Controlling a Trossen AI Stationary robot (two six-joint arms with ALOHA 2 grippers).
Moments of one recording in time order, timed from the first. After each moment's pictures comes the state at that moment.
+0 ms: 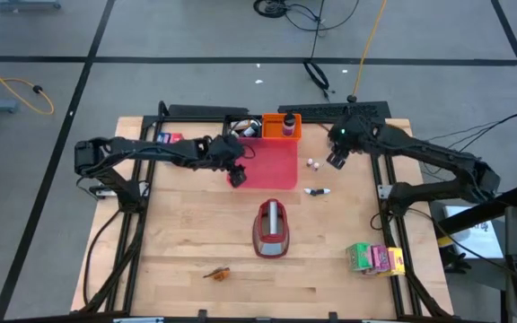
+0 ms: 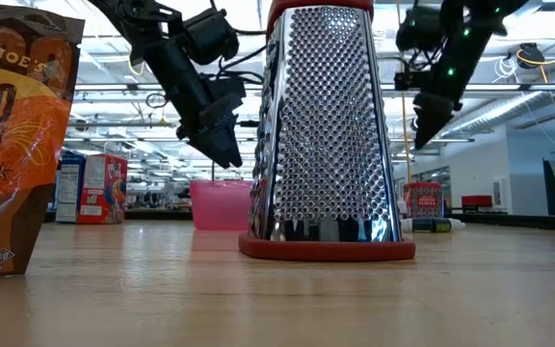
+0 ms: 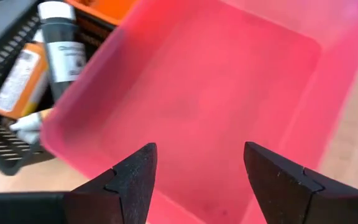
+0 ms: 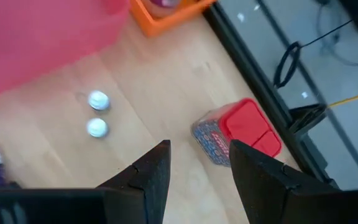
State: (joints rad) left arm 0.26 1.57 0.99 -0.31 -0.17 -0.15; right arm -0.59 1.14 0.89 -0.75 0.25 -0.13
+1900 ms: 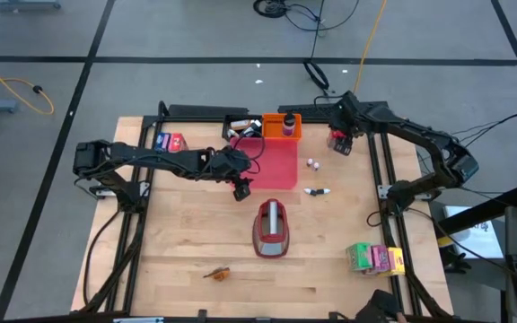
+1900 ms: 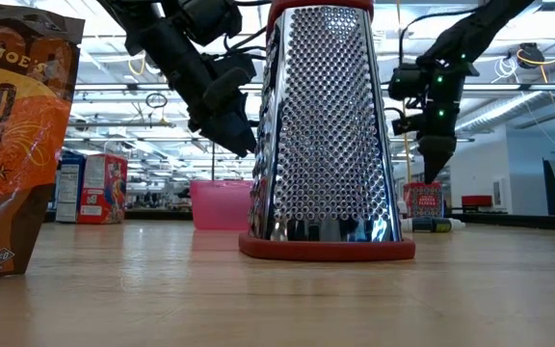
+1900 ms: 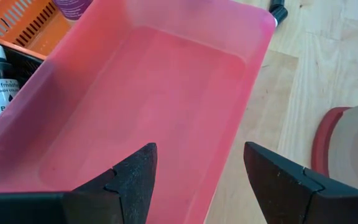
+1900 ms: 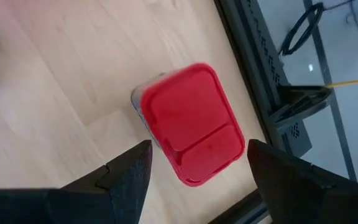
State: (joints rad) left arm 0.14 1.57 0.99 -0.23 -0.16 -0.16; right arm -0.90 1.42 0.95 -0.71 0.15 -0.51
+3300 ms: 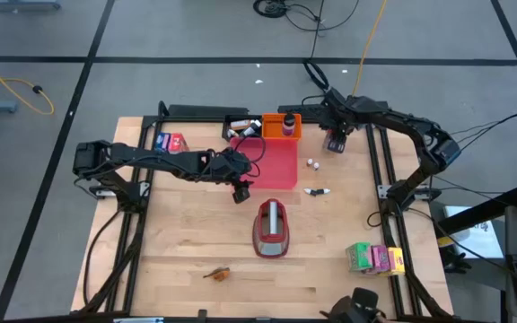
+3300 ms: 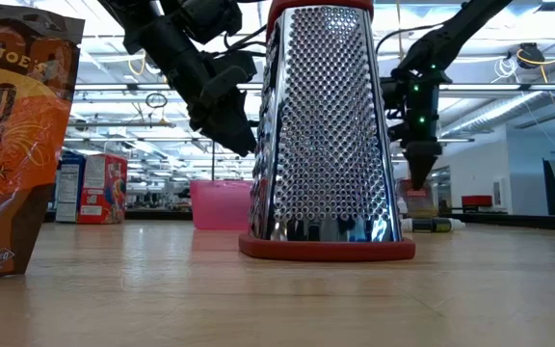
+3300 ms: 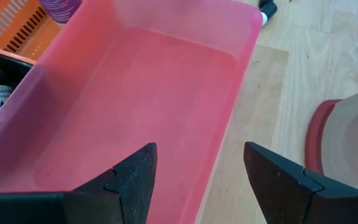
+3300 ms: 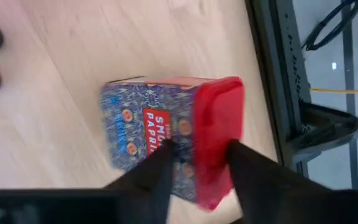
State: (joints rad) left arm 0.12 1.57 0.99 -0.23 -0.15 -0.13; right arm -0.84 1.62 1.08 -0.83 0.13 -0.53
